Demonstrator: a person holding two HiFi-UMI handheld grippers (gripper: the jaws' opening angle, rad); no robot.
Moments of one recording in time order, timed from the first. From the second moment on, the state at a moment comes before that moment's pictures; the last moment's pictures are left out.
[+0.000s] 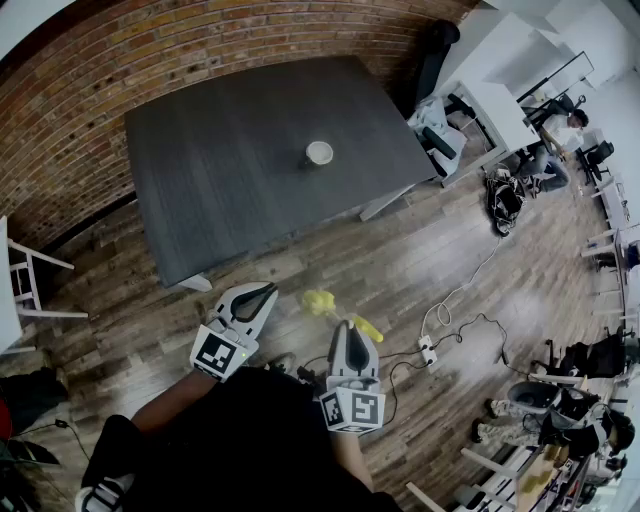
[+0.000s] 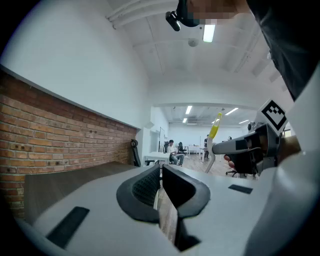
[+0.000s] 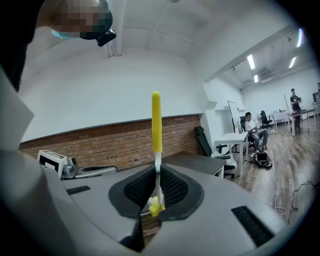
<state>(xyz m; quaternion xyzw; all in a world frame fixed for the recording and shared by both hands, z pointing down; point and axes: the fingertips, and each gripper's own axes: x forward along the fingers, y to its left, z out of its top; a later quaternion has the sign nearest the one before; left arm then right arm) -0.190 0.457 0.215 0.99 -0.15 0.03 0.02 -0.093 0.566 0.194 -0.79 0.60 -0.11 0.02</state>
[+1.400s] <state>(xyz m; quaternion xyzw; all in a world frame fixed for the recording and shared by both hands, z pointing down) -0.261 0.394 0.262 0.99 -0.11 0.05 0.05 -0.157 0.505 0.207 -0.83 0.54 -0.12 0.01</state>
